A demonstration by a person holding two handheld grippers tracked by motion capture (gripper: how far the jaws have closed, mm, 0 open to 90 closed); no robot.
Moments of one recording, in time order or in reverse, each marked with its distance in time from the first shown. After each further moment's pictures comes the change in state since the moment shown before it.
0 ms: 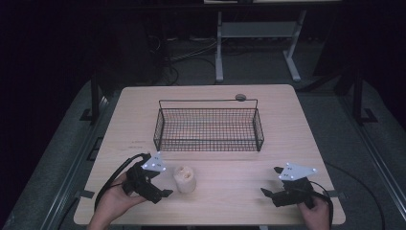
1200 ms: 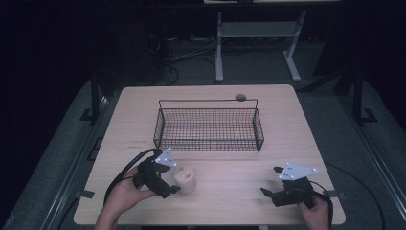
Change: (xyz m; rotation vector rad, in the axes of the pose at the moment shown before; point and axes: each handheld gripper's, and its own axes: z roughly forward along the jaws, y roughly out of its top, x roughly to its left) left arm 0.006 0.022 0.017 0.047 -0.029 0.020; right arm 0.000 0.001 0.000 -0.012 0.003 0.001
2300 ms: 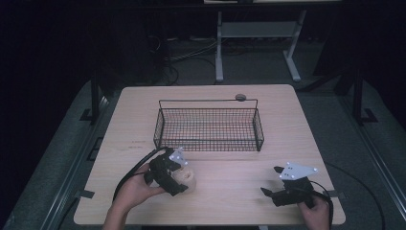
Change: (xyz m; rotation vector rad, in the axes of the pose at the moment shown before) left arm 0.003 0.020 0.024 0.058 -0.023 0.017; right arm -0.001 0.000 -0.001 -0.003 0.002 0.003
